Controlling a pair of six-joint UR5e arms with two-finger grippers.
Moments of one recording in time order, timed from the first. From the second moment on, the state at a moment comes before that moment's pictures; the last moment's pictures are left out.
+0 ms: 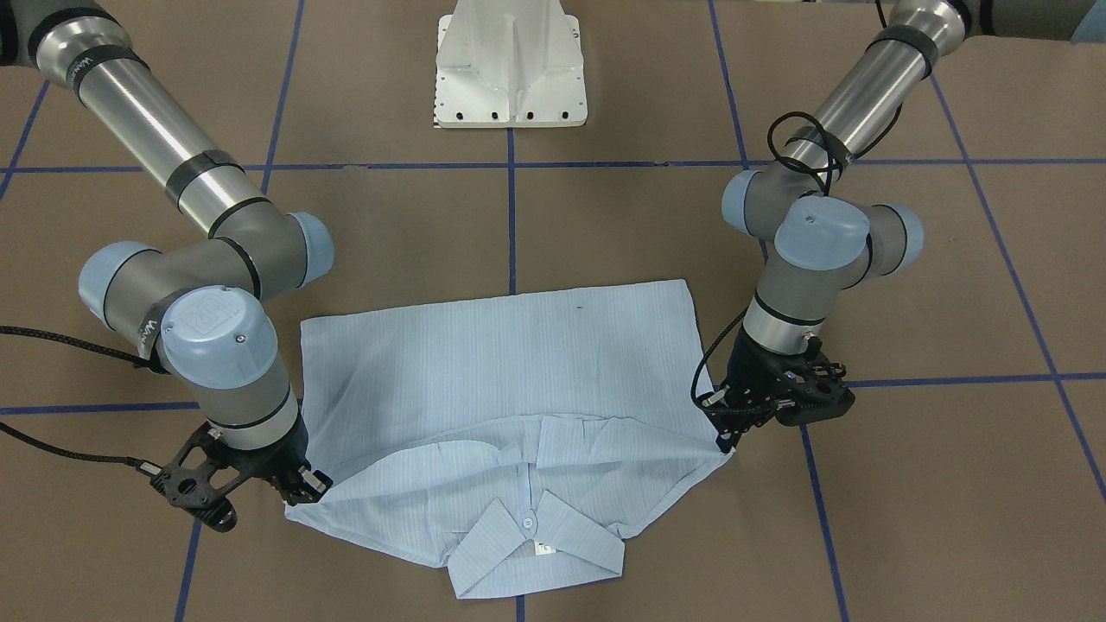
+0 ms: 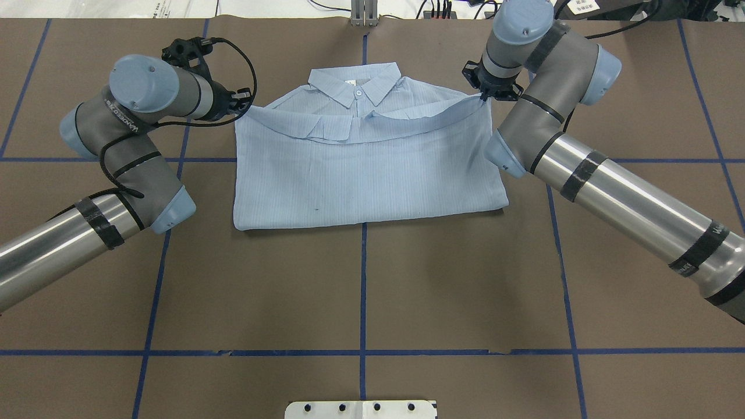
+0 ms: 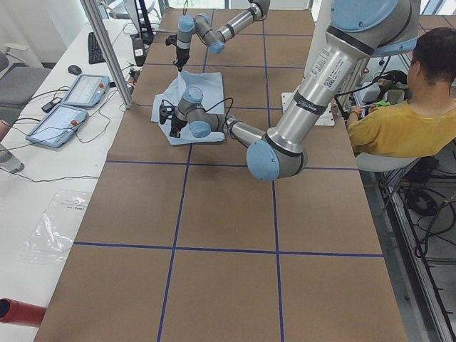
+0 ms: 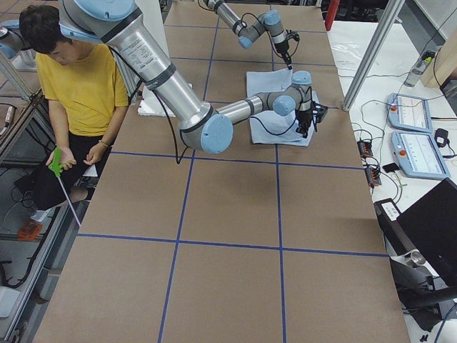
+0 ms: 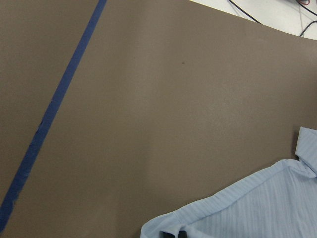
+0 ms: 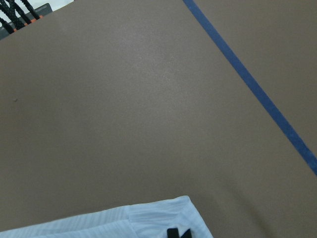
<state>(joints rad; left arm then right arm) -0.80 -2.18 -1.25 -2.30 -1.74 -1.33 0.87 -0.78 1.09 -1.22 1.85 1.47</state>
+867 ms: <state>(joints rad) -0.81 -2.17 -1.24 -2.30 -1.73 -1.32 0.88 -0.78 1.10 -1.22 1.85 1.48</state>
